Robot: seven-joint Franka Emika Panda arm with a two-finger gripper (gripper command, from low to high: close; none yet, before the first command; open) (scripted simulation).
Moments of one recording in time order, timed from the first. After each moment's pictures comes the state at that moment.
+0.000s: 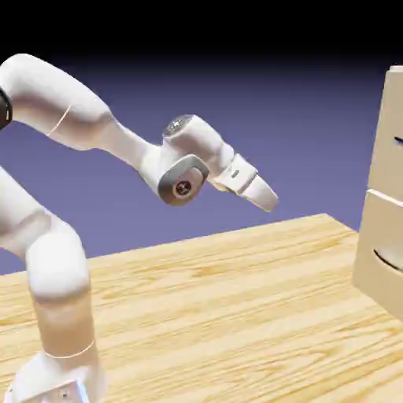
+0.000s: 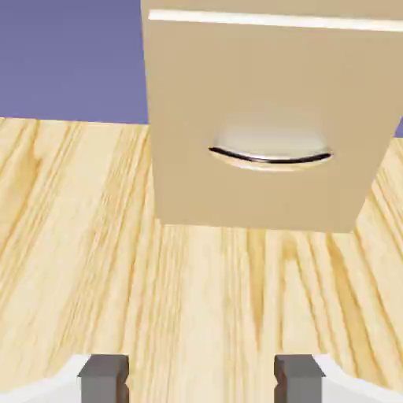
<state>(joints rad) -0.01 -0.54 0.03 -2.78 -0.05 3.03 0.74</state>
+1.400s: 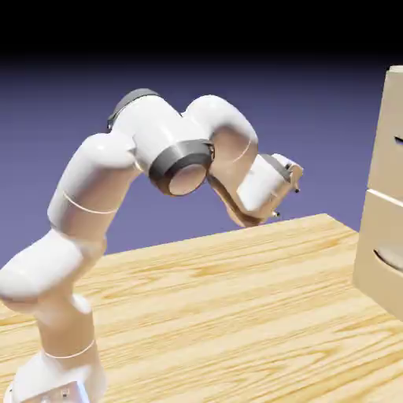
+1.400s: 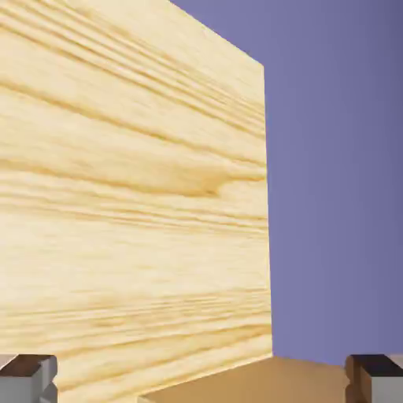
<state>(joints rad) -0.81 0.64 1.10 -1.91 -1.88 2.85 0.74</state>
